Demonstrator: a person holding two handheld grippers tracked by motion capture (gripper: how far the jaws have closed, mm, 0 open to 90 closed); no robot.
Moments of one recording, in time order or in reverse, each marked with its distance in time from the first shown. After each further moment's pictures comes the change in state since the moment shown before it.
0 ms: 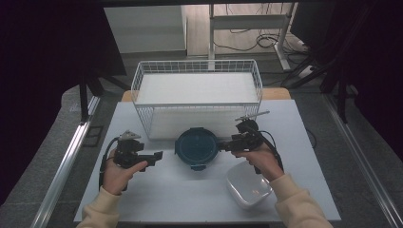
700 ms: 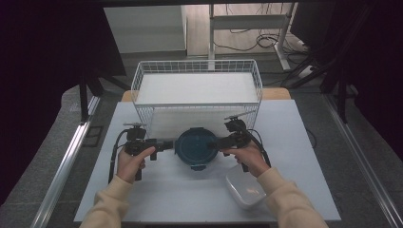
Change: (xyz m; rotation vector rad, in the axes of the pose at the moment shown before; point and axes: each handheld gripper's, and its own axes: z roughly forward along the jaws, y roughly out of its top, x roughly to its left) left arm 0.010 0.026 0.038 0.011 -0.189 -0.210; right arm 0.003 0.010 0.039 0.082 0.036 0.111
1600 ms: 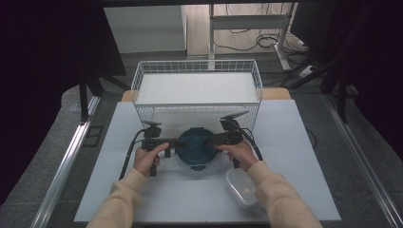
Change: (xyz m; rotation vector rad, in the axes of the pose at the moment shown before) left arm 0.008 0.005 0.057 0.117 -0.140 -0.137; right arm -0.022 0.009 0.044 0.085 0.039 0.183
